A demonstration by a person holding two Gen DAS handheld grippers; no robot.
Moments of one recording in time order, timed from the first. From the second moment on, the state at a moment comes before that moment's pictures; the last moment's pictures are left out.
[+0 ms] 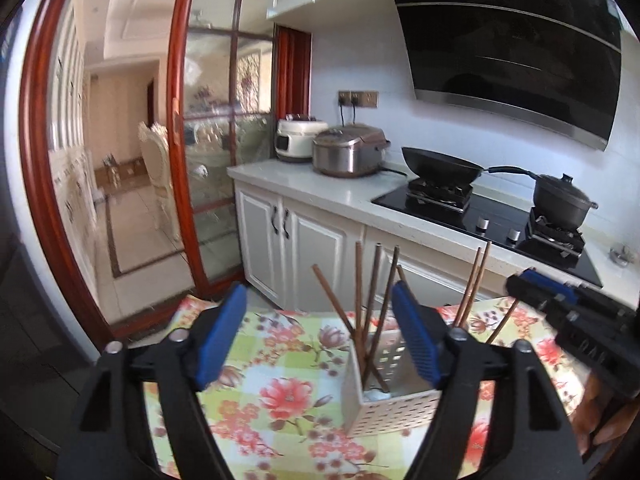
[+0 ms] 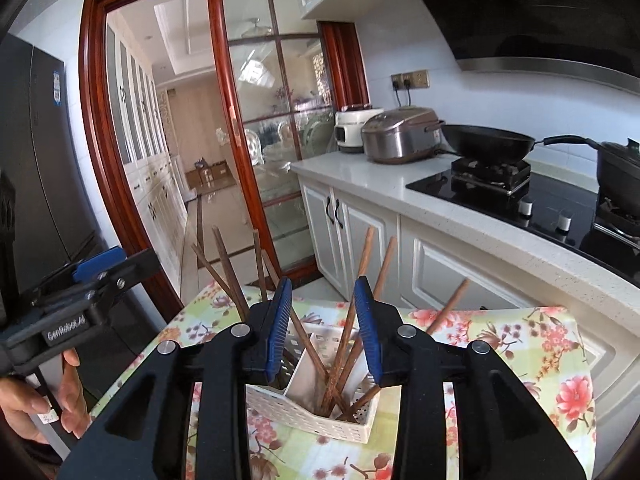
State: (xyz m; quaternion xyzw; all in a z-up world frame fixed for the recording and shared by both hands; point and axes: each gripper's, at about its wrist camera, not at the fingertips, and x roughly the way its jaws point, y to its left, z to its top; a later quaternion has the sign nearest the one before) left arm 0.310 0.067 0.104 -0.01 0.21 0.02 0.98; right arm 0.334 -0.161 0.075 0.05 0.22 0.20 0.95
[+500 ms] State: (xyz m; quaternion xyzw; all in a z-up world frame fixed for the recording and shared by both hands) left arm 0.222 0.060 0.110 0.01 0.15 0.06 0.99; right arm 0.241 -0.193 0.091 0.06 0.16 0.15 0.97
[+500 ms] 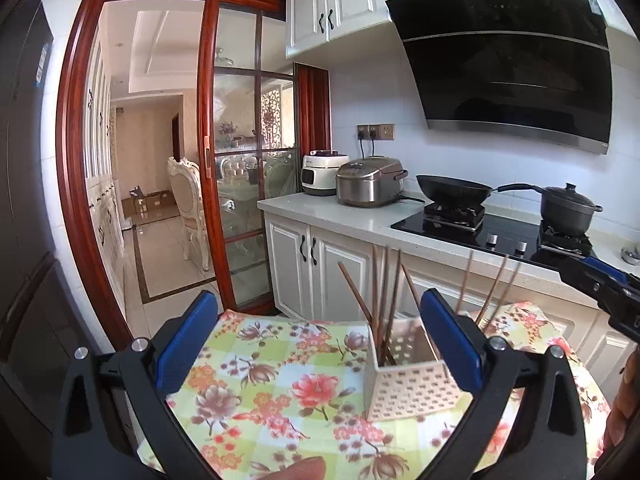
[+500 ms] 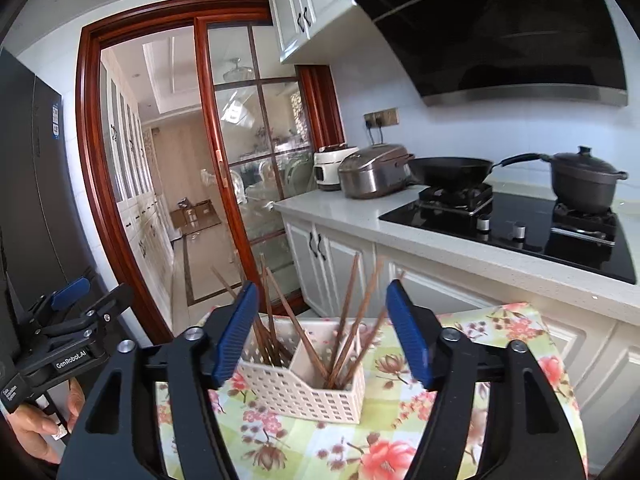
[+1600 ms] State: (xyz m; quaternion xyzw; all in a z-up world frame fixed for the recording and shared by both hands) left arm 0.165 0.034 0.065 -0.01 0.19 0.01 0.98; right arm 0.189 -0.188 0.050 0.00 0.22 0.13 0.97
